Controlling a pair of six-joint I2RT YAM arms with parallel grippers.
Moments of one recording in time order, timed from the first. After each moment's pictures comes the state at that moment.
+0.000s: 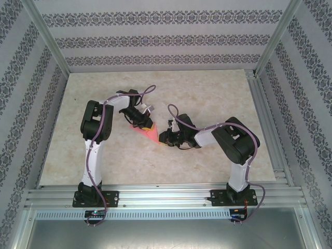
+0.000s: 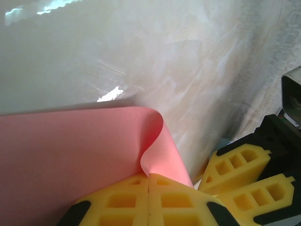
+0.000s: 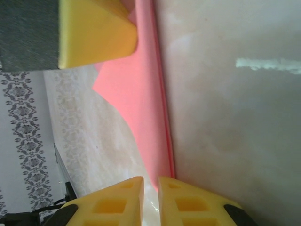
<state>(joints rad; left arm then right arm) -0.28 2.29 1.64 -1.00 0.83 0.05 0.63 1.90 0.78 0.36 -0.62 0.91</state>
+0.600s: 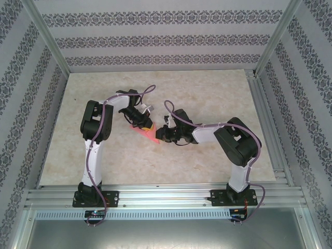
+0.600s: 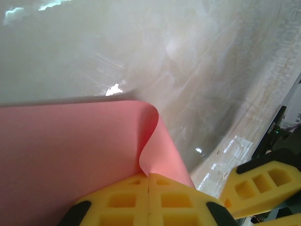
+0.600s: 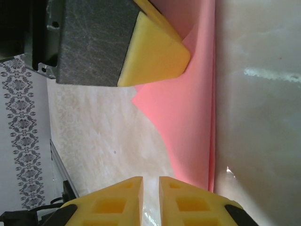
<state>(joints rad) -0.27 2.29 1.65 -1.02 0.83 0.07 0.65 1.88 0.89 0.23 -0.60 0.85</state>
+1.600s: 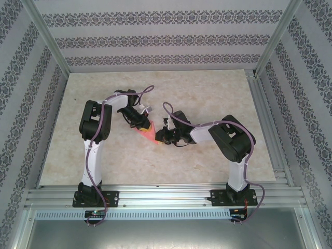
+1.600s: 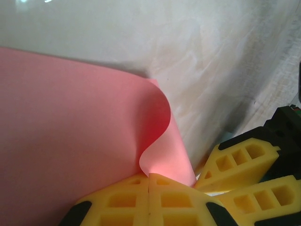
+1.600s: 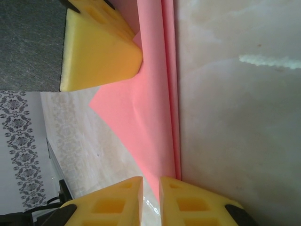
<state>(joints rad) -0.26 2.29 1.65 -1.06 0.79 0.08 0.65 1.95 0.89 0.26 -0.63 0.87</state>
